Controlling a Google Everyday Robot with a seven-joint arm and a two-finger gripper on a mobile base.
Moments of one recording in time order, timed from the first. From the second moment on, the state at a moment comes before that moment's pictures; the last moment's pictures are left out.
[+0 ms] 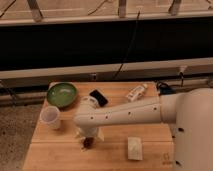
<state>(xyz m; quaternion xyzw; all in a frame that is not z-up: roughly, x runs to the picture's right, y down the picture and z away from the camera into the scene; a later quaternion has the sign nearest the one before) -0.088 0.265 0.761 -0.25 -0.25 -0.61 0.71</state>
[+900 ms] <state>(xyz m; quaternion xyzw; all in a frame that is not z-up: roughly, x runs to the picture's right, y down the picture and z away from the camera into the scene) -0.096 0.270 0.766 -0.25 -0.25 -0.60 0.71</state>
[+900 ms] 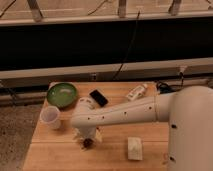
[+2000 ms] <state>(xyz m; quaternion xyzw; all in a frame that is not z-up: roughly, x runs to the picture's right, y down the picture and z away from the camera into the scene) -0.103 0.274 0.767 -0.26 -0.25 -0.59 0.72</state>
